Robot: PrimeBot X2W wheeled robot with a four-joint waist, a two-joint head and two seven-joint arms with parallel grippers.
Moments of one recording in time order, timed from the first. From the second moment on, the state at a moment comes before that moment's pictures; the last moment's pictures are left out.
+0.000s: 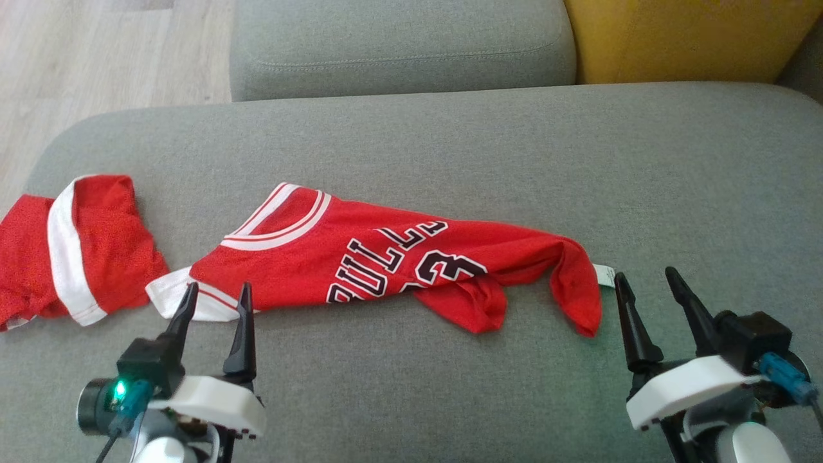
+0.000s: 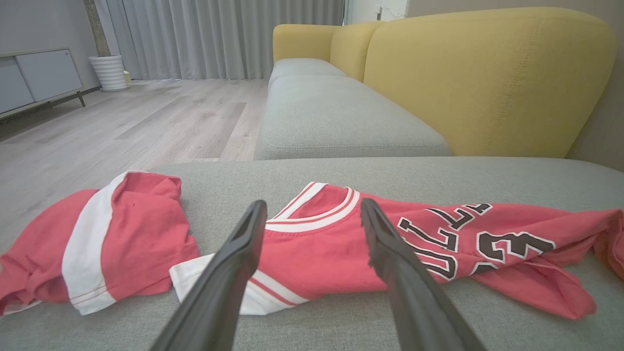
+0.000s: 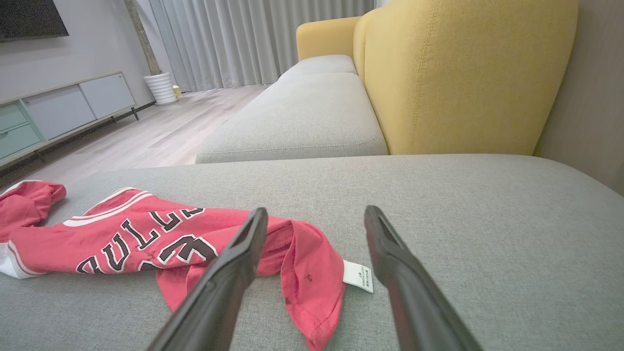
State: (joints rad) left arm 0.00 0.27 -0.35 0.10 -0.34 0.21 -0.23; right arm 0.07 -0.05 0.03 0.01 0.14 0.13 0.05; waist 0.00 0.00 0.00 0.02
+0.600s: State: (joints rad) left arm -0.04 0.27 -0.37 0.10 -0.34 0.21 -0.23; right arm 0.01 -0.05 0.23 0.24 0.14 0.13 0.09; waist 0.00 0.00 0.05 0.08
